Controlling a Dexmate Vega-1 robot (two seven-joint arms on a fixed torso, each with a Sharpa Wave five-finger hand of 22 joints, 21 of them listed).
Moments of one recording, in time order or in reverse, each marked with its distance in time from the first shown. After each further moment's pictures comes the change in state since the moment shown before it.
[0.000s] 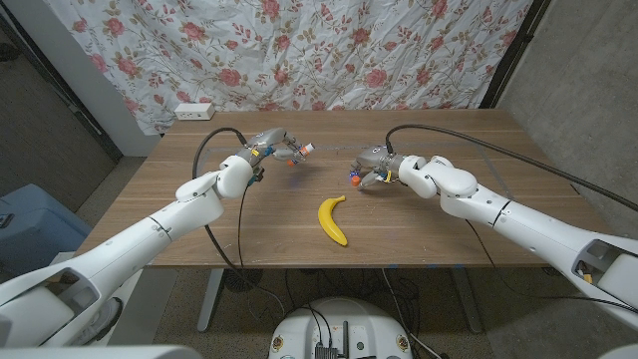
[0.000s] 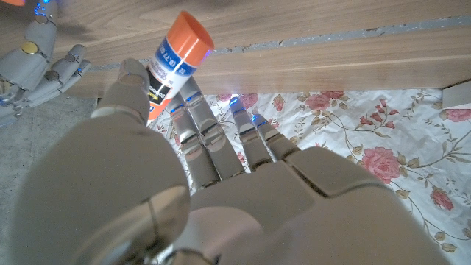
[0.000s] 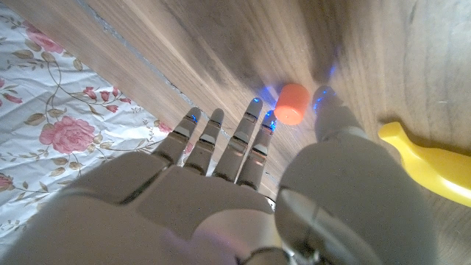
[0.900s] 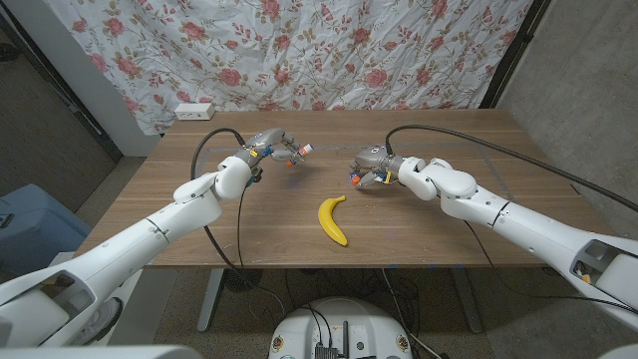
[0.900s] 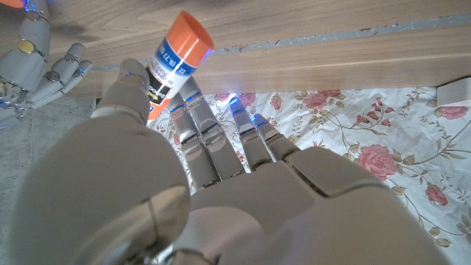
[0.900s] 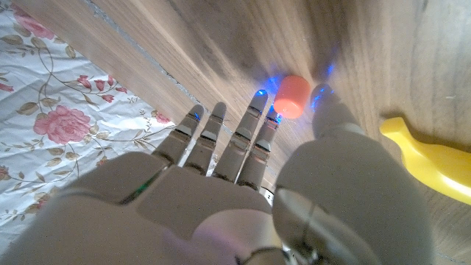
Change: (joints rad) left arm 0.014 0.011 -0.009 -0.015 0.002 0.004 0.005; left_hand 0.000 0.000 -0.003 -0.003 0.000 0.000 0.000 0.000 0.000 0.000 0.000 0.000 0.001 0.000 0.000 0.000 0.000 0.000 0.000 0.000 0.000; right arm 0.002 0.004 -0.004 0.032 -0.002 0.036 -0.070; right_hand 0.034 0.011 -0.046 0.012 0.023 0.134 0.002 0.040 0.000 0.132 -0.001 -0.008 0.000 0.073 -0.002 0.016 0.009 0.040 -0.019 0.000 0.000
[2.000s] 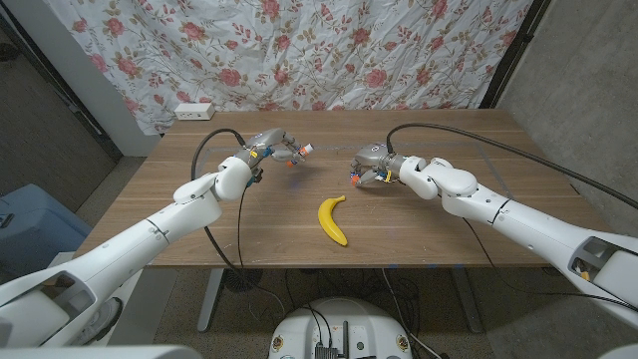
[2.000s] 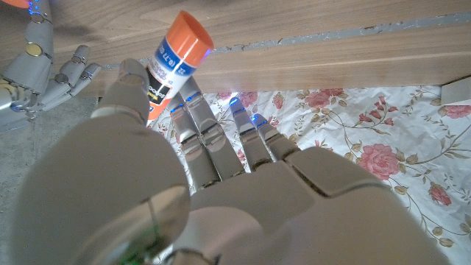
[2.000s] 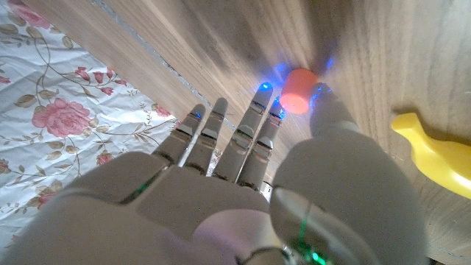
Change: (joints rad) left arm 0.002 -0.002 -0.002 0.003 0.004 -0.012 0.004; left_hand 0.000 0.000 -0.001 -0.001 0.000 0.000 0.000 0.000 0.000 0.000 0.000 0.000 0.000 0.000 0.000 0.000 -0.002 0.000 0.000 0.000 0.000; right arm 0.015 0.007 -0.005 0.036 0.006 0.031 -0.050; right_hand 0.050 0.047 -0.041 -0.005 0.021 0.105 -0.002 0.033 0.004 0.109 -0.002 0.000 0.002 0.050 -0.003 0.015 0.014 0.017 -0.017 0.000 0.000
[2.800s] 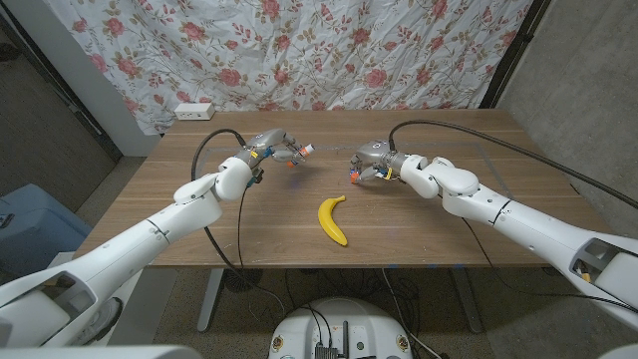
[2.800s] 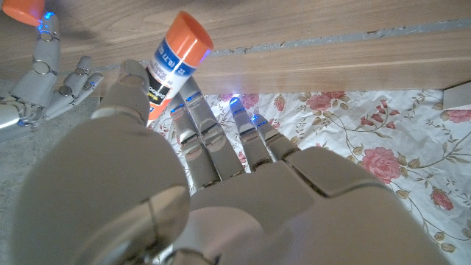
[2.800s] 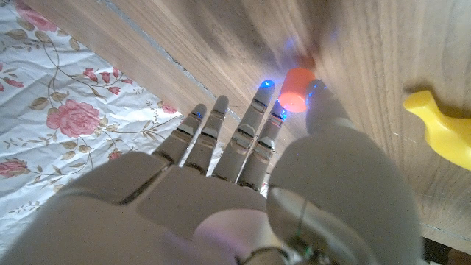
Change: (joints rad) left arm 0.000 -0.006 0.002 0.008 -0.008 -0.008 -0.006; left_hand -0.005 0.005 0.003 -0.003 -0.003 0.000 0.000 -0.003 0.000 -0.004 -0.004 0.001 0.000 0.000 0.000 0.000 0.000 0.000 0.000 0.000 0.000; right arm -0.020 -0.007 0.031 -0.029 0.040 -0.021 -0.012; right_hand 0.032 0.032 -0.010 -0.001 0.003 0.043 -0.003 0.011 0.001 0.043 0.000 0.000 0.000 0.018 0.000 0.017 0.005 0.009 -0.009 0.000 0.000
